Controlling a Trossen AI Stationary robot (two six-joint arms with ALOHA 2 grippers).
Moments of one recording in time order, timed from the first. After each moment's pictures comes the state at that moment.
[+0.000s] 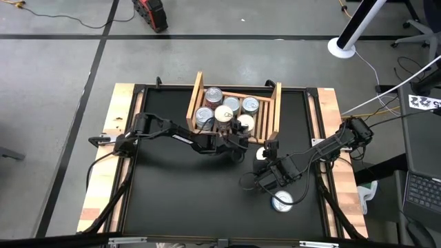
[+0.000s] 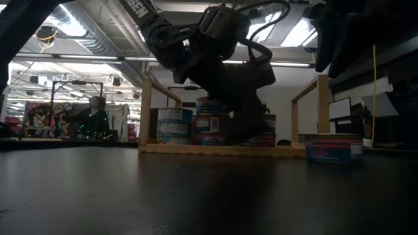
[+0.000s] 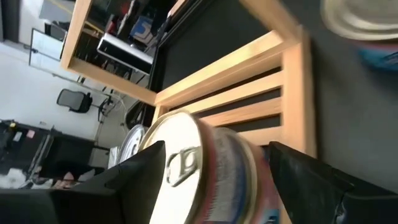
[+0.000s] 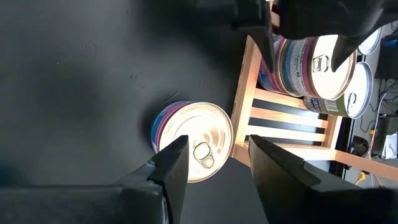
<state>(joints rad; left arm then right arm) -0.01 2.16 1.29 0.39 -0.63 0.68 0.49 1.66 1.36 -1.25 0.51 0.38</state>
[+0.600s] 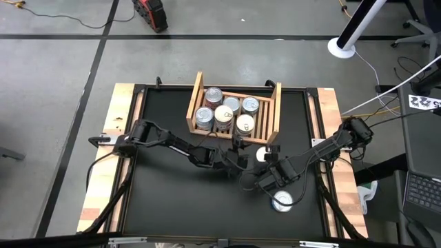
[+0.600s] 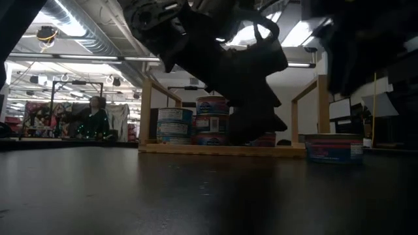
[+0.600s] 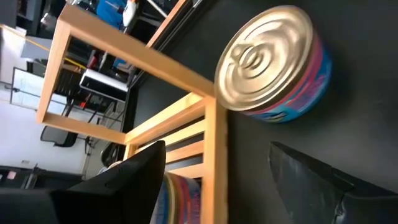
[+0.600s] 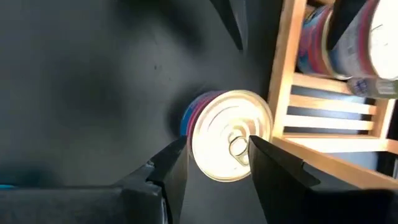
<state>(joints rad) -0.15 2.16 1.29 0.38 -0.63 0.69 0.49 1.66 1.27 -1.17 0.43 0.47</state>
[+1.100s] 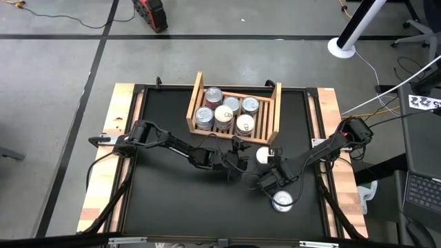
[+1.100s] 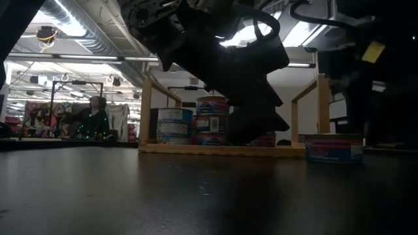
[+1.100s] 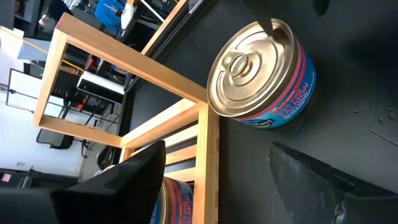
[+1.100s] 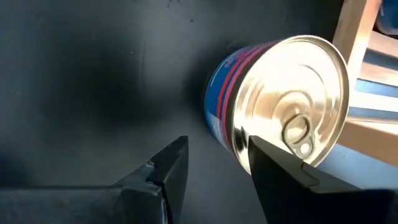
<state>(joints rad) -0.17 2.16 1.29 0.37 -0.63 0.67 0.49 1.66 1.01 -0.96 0.35 0.46</state>
